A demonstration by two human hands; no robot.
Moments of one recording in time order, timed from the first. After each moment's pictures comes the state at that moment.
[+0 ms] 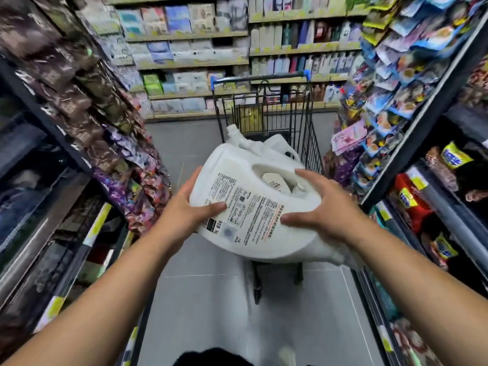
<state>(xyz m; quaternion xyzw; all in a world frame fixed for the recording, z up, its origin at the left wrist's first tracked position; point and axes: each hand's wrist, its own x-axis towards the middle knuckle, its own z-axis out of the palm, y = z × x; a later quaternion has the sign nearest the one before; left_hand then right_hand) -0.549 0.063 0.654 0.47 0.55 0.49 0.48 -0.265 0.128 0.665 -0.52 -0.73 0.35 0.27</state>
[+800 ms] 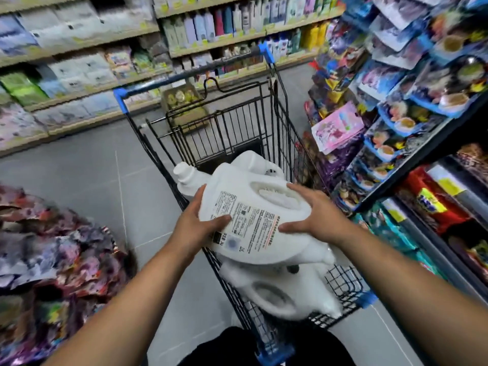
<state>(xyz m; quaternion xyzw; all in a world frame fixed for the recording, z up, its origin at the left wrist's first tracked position) -0.614 0.474 0.545 0.51 0.57 0.31 0.56 -0.324 0.457 0.535 -0.67 -0.59 0.40 0.21</state>
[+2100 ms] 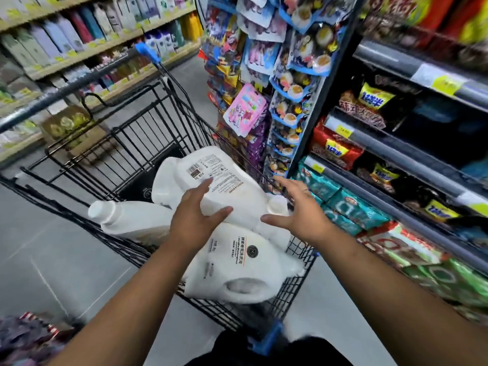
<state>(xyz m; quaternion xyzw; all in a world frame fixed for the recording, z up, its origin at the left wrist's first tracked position) -0.514 0.499 0.533 0.77 0.47 0.18 0.39 -0.304 0.369 0.536 -0.77 -0.45 0.29 0.35</state>
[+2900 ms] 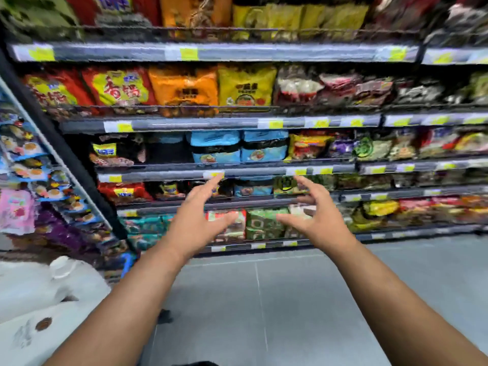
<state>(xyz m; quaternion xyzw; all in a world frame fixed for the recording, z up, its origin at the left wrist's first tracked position) -0.297 0.047 0.675 0.88 -0.04 0.08 0.47 -0.255 -0.212 0.676 -0.85 -0.14 -0.02 0.51</state>
